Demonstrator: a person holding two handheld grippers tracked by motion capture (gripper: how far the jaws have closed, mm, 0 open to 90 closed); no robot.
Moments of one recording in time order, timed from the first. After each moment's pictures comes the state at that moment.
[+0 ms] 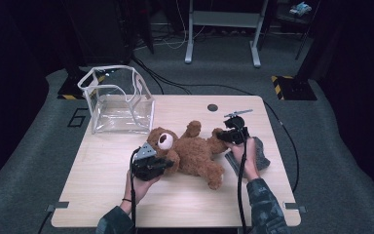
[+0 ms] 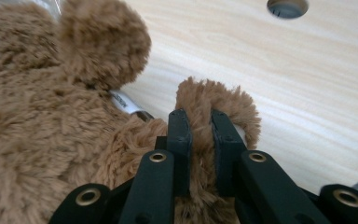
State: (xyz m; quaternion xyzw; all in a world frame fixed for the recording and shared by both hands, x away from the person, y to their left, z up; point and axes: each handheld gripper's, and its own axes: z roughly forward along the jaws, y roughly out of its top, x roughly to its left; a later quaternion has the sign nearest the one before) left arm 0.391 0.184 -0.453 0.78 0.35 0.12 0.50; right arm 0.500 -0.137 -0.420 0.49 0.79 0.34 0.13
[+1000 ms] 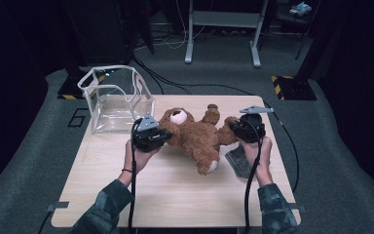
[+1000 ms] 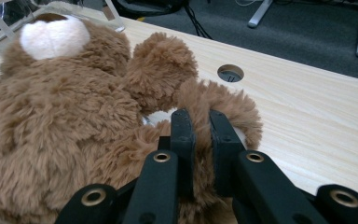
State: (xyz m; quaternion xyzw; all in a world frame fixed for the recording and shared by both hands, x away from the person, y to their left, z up) left arm 0.447 0.179 -0.394 0.79 0.32 0.19 0.48; right arm 0.457 -0.161 -0.365 0.47 0.75 0.39 0.24
